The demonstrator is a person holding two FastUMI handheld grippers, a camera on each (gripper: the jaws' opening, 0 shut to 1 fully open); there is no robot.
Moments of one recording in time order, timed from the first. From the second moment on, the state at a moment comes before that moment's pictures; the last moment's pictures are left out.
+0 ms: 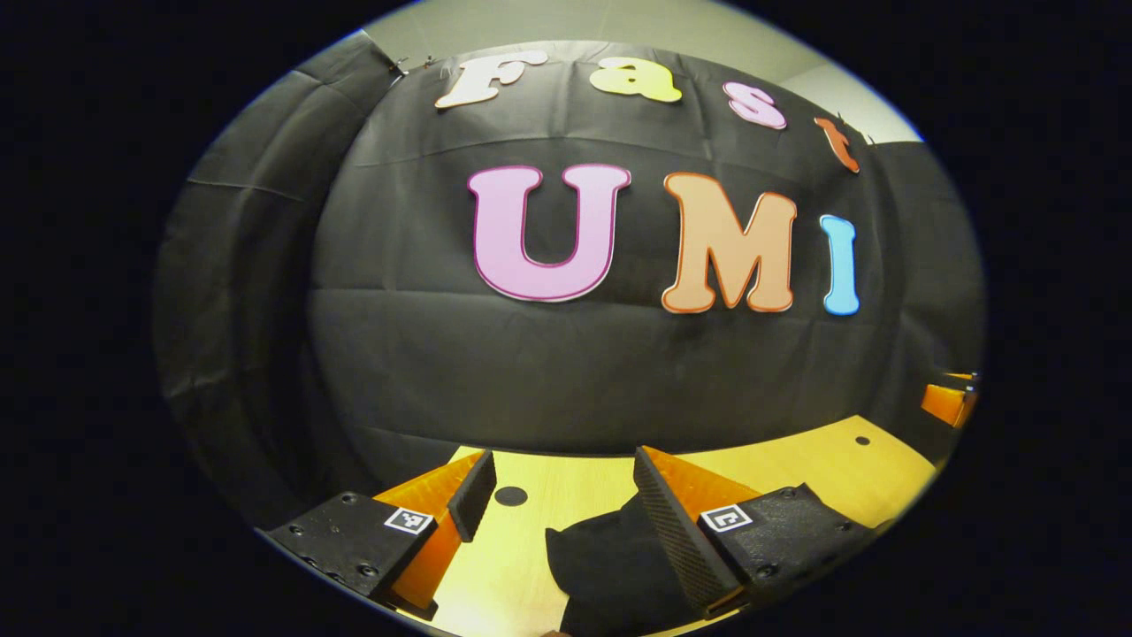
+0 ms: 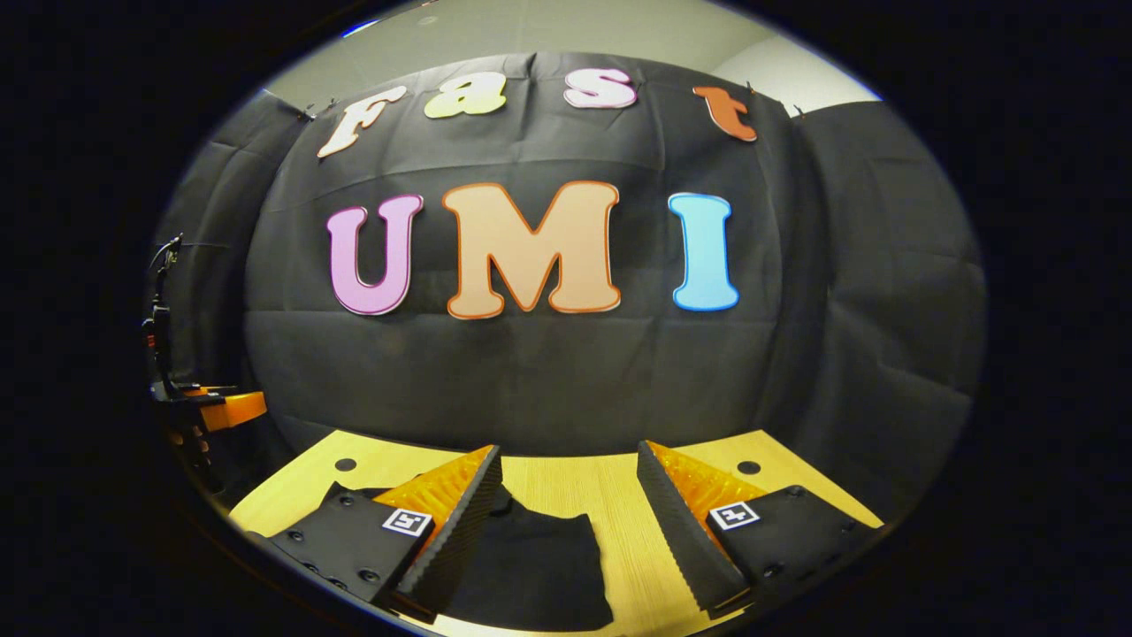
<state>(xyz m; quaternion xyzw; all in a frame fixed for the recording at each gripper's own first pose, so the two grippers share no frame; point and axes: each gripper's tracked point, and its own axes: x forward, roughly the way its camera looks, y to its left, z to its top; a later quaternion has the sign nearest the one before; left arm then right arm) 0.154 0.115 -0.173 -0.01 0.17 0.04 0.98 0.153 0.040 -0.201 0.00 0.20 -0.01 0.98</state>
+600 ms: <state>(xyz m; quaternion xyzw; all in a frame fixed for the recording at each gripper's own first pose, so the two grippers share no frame) 0.017 0.067 -0.053 0.03 0.08 0.05 1.00 0.016 0.044 -0.125 0.03 0.12 0.05 0.99</state>
